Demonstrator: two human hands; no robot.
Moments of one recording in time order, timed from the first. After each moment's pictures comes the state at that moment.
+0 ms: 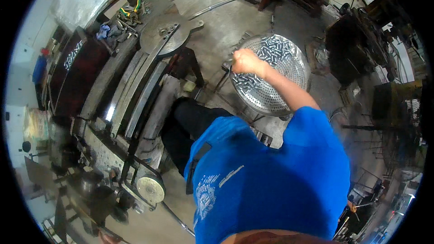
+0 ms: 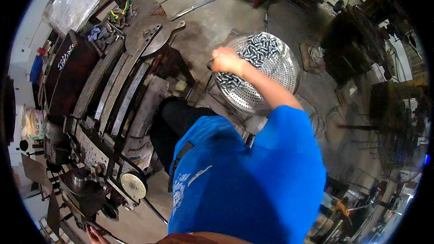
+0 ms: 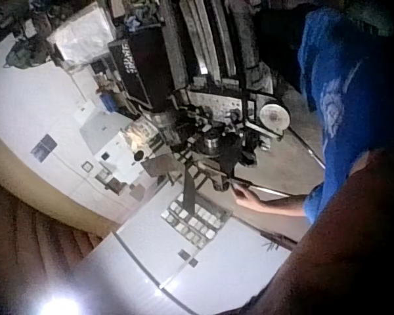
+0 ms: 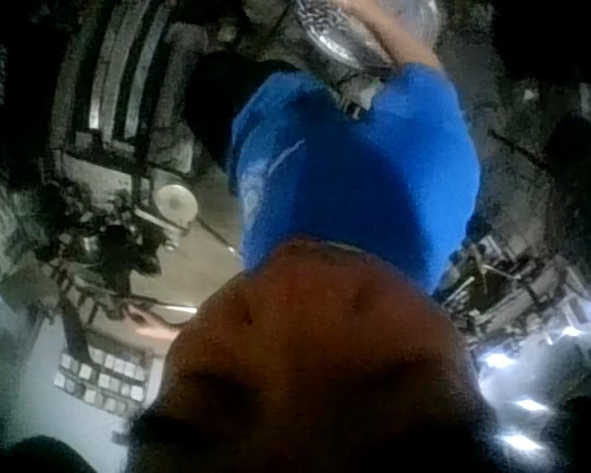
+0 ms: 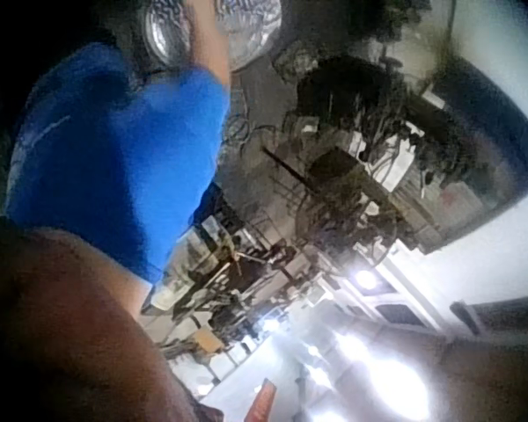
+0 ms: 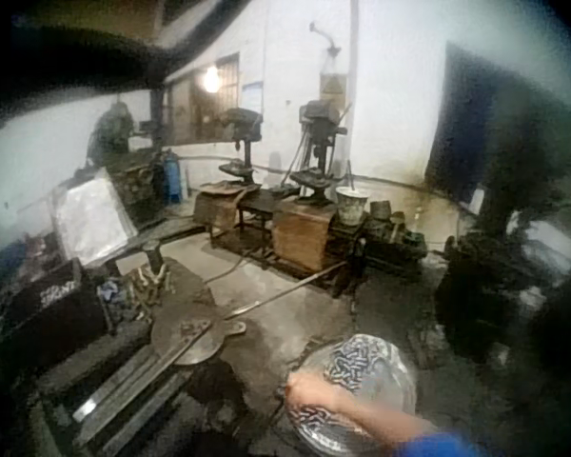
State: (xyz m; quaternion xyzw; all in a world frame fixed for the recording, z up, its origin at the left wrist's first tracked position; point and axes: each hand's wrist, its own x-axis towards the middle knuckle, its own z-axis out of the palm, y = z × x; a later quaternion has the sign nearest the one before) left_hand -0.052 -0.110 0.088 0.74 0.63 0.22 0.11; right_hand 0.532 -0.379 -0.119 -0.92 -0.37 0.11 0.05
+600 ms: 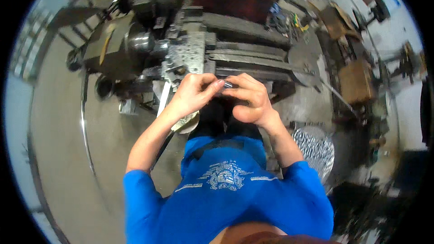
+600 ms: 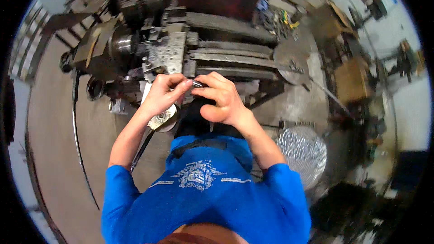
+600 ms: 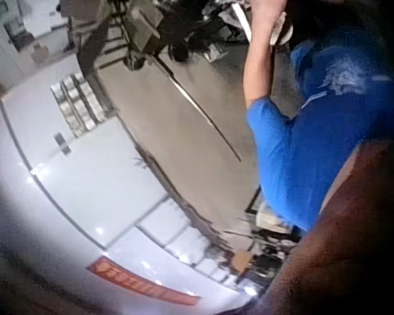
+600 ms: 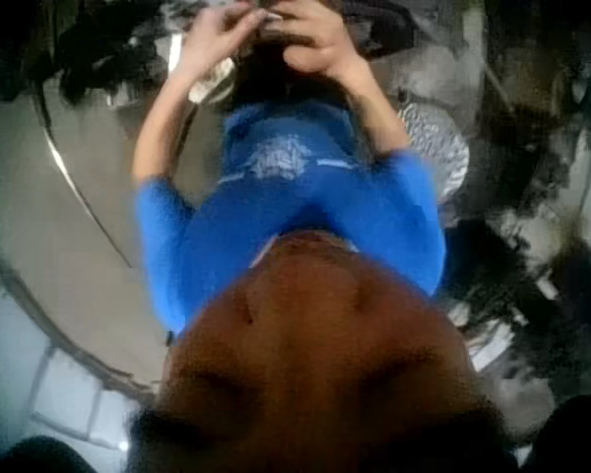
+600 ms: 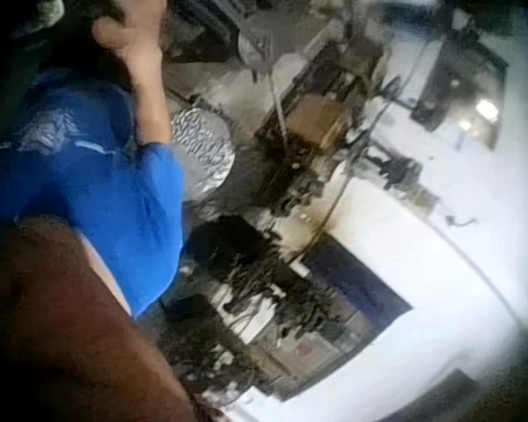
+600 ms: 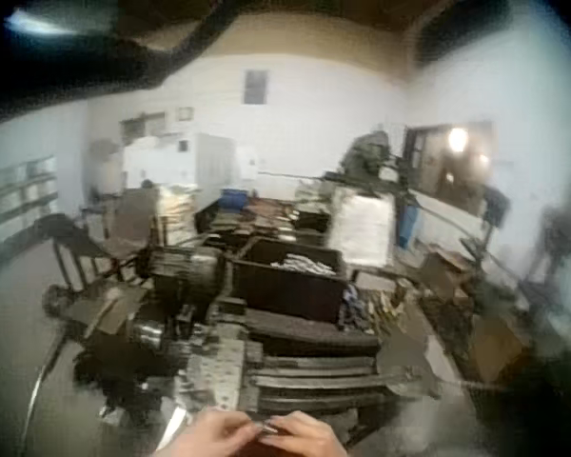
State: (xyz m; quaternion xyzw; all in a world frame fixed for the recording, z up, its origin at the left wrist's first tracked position) left_hand 0.105 -0.119 0.006 0.77 0.33 0.27 0.47; right_hand 0.298 -0.180 -0.004 -0.35 -0.82 0.09 0.45
